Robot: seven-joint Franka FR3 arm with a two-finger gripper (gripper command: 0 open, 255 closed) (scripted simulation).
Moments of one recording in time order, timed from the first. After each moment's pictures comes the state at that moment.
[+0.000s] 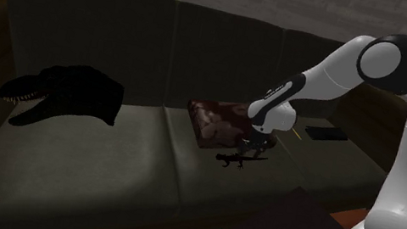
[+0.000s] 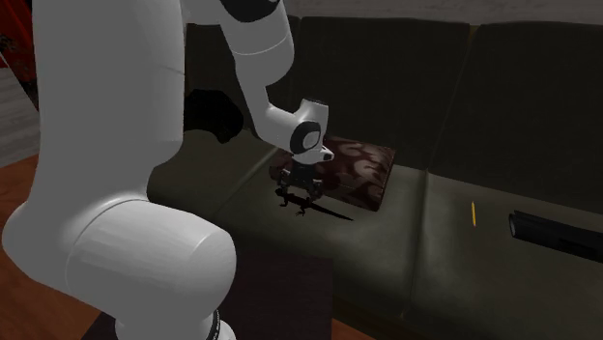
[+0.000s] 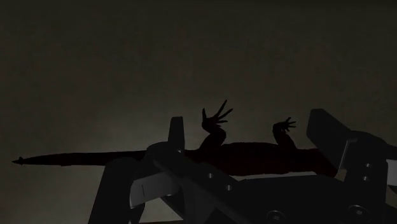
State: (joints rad) arm -0.18 0.43 -0.10 -2.29 0.26 2.54 -0.29
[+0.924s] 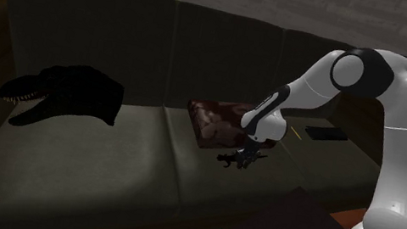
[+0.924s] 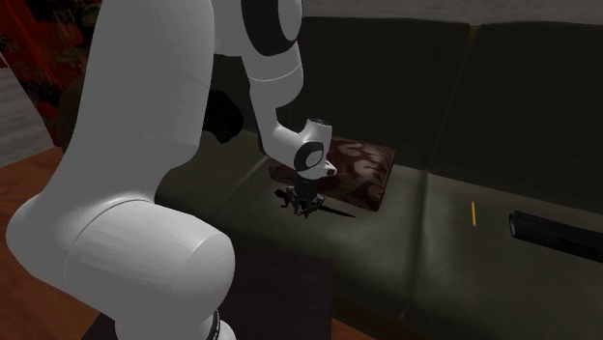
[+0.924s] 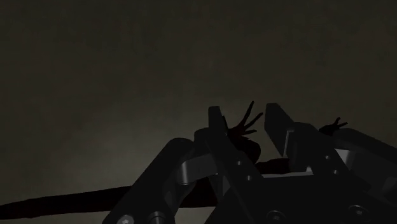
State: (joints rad) arm -0.22 0.62 -0.07 -2.19 0.30 2.63 -0.32
